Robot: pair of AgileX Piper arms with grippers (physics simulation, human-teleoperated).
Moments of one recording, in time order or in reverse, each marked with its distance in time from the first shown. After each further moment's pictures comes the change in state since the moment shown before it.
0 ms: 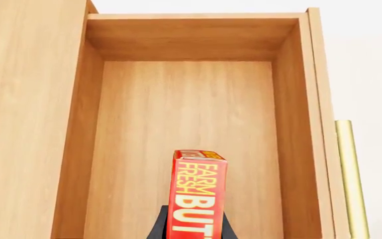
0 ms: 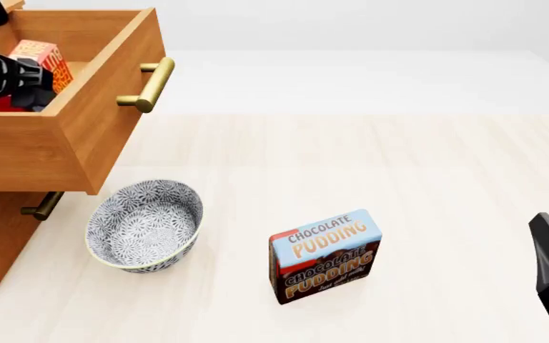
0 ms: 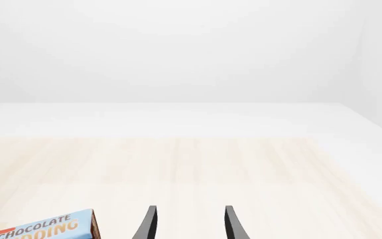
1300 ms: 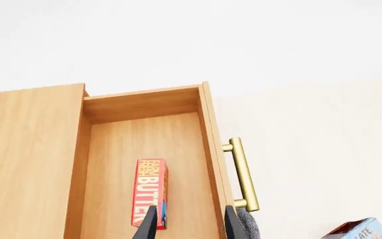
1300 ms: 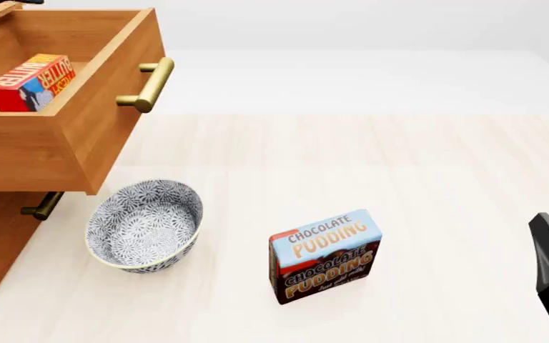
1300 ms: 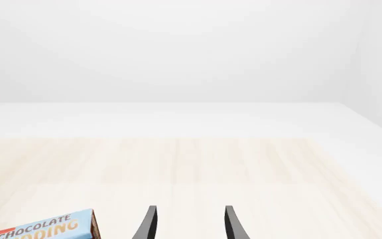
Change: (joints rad) left arm -0.178 -0.166 -0.244 0.126 -0.032; right arm 0.000 0.000 0.000 0.000 0.000
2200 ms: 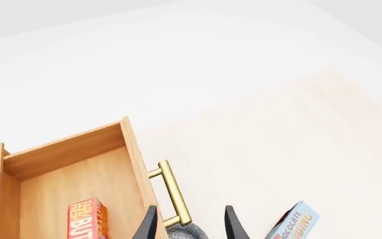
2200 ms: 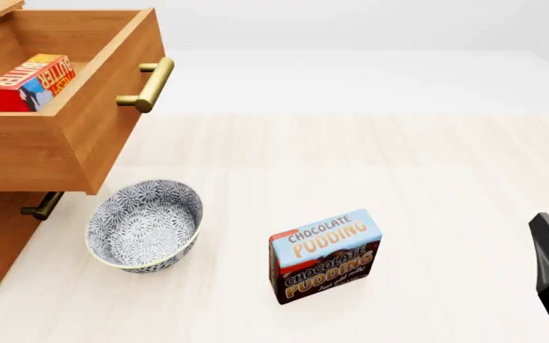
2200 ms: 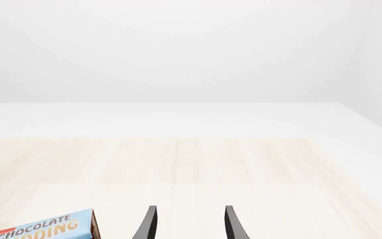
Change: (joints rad) left arm -0.284 0.012 -0.090 -0.040 -0.023; right arm 0.000 0.000 0.000 0.000 0.000
